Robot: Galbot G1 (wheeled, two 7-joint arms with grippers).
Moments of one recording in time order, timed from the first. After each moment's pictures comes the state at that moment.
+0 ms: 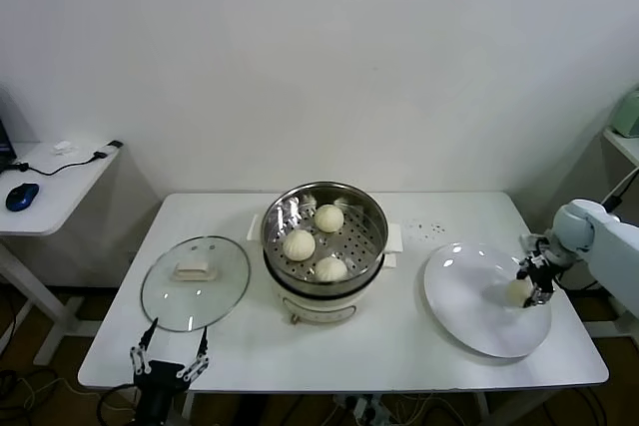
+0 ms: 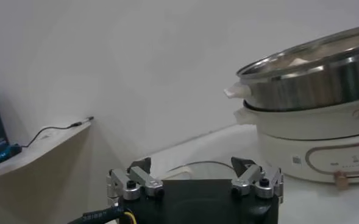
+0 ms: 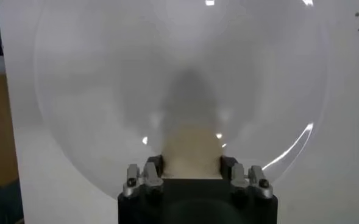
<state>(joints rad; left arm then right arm) 1.82 -1.52 -0.69 -2.06 0.20 -0.11 0.04 -0.02 0.65 -0.83 0.88 -0.10 -0.05 -1.15</state>
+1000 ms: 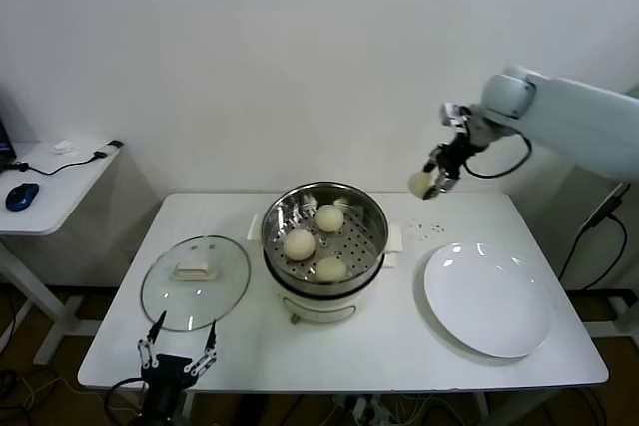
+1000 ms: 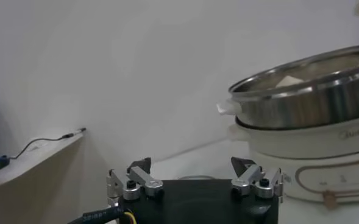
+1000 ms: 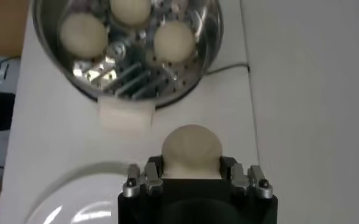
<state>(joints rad) 1.81 -1.50 -0.66 -2.09 0.19 -0.12 0.04 0.82 1.04 -1.66 1.01 0.83 -0.23 -1.07</state>
